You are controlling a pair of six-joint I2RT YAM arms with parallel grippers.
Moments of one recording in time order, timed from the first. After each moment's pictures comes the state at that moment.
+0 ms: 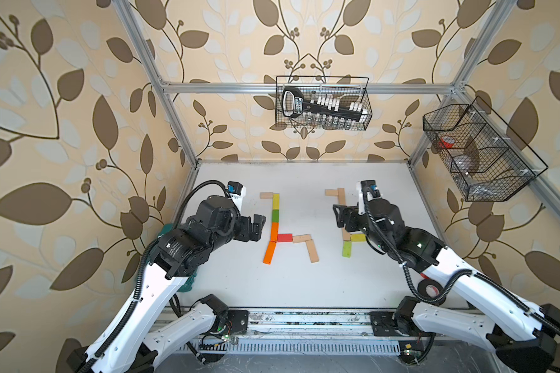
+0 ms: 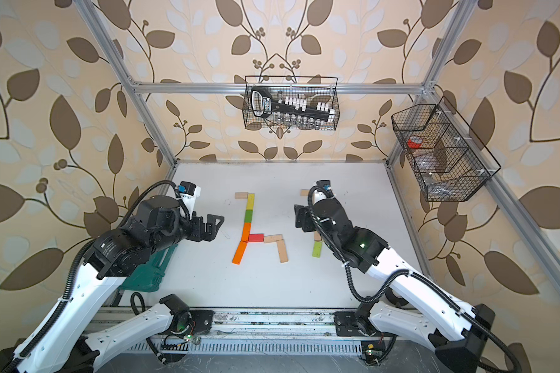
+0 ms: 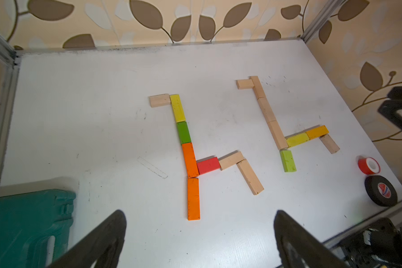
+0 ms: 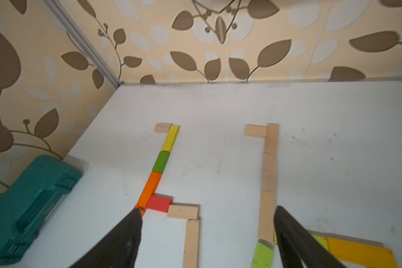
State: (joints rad) left arm -0.54 0.86 1.25 -1.02 -0.13 -0.32; right arm 0.72 0.97 1.01 -0.49 0.43 0.46
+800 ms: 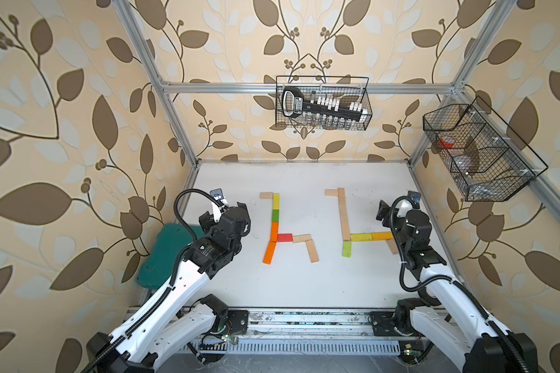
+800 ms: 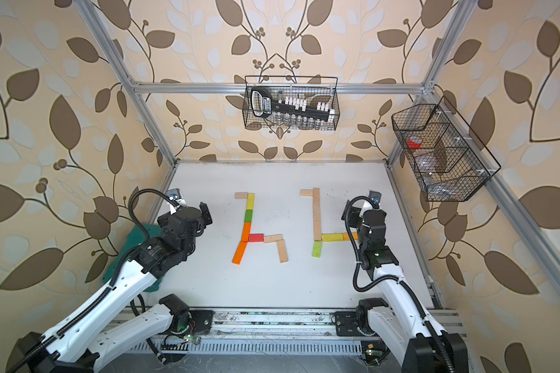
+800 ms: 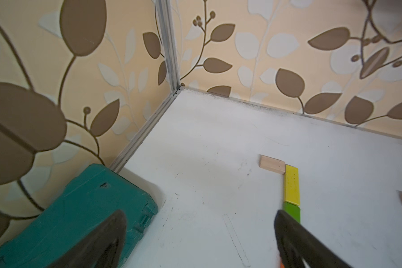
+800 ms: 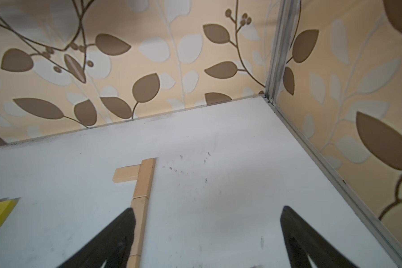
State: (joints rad) left arm -0.48 0.90 0.79 -0.46 -0.83 -0.47; right arm 0.02 0.93 0.44 0.23 0.24 0.20
